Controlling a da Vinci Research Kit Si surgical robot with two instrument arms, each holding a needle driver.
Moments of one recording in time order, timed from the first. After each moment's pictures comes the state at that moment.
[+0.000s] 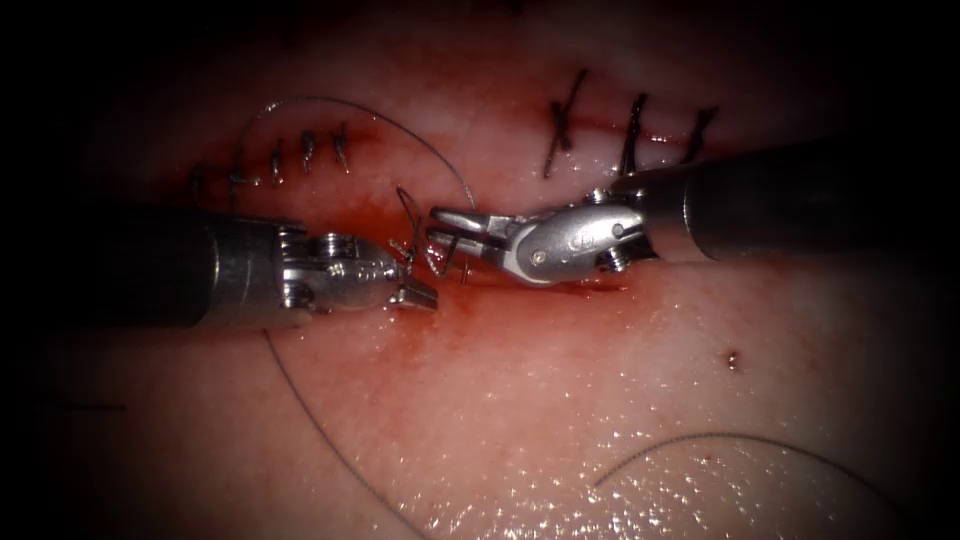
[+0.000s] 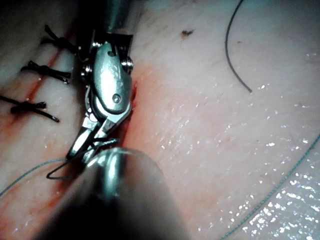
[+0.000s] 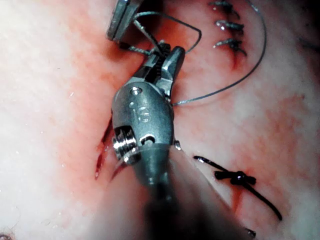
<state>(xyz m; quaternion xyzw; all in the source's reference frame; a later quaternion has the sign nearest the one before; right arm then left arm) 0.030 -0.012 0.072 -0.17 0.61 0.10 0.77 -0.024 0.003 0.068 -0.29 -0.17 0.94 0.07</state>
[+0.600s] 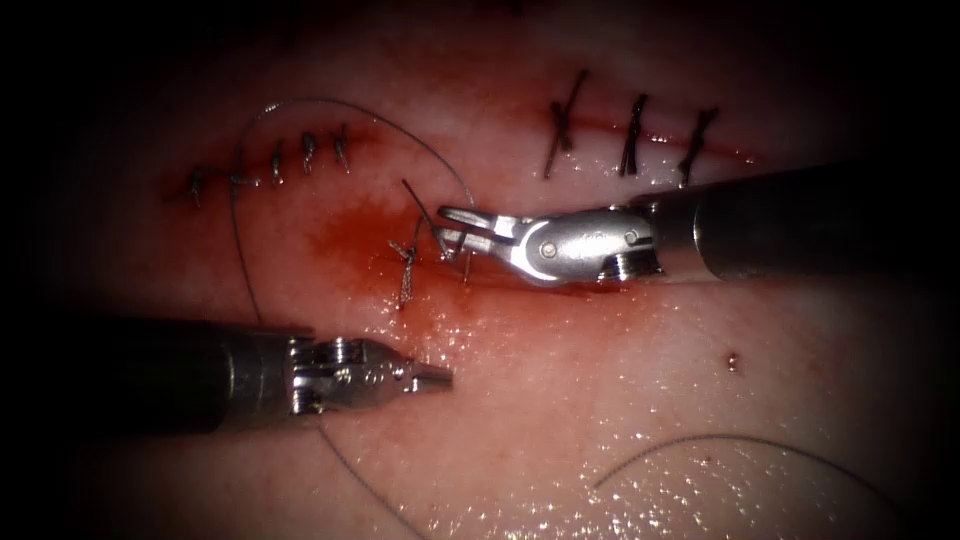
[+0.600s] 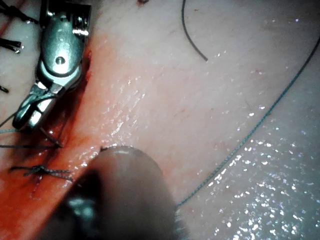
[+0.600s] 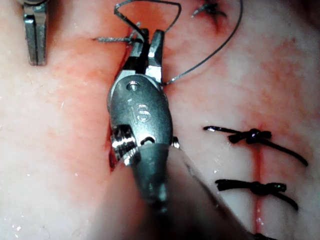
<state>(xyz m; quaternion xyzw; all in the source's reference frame) 0.029 -0.011 0.073 -0.07 0.61 0.21 0.76 -0.024 -0.004 0.072 -0.32 -0.15 0.94 0.05</state>
